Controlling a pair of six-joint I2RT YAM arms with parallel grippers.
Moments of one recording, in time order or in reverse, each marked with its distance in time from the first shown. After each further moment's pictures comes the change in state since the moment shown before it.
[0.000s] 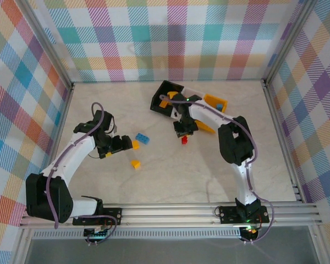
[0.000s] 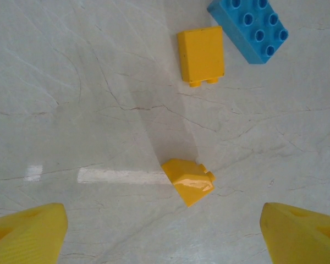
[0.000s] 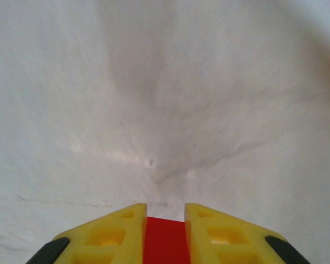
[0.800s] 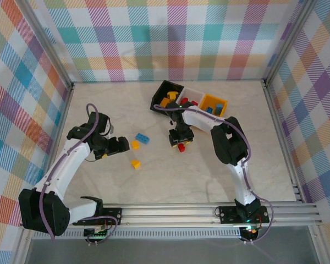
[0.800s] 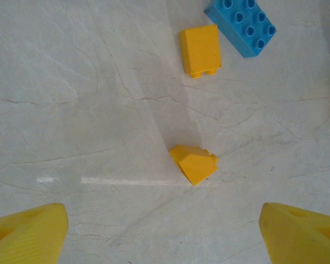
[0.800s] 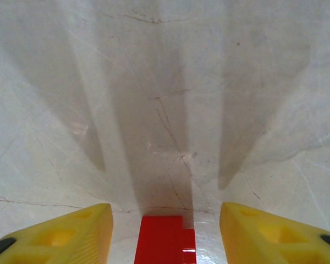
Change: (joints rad) left arm 0.000 -0.118 -0.002 -0.056 -0.034 0.028; right arm 0.076 0.049 -0.070 0.012 -0.010 0.019
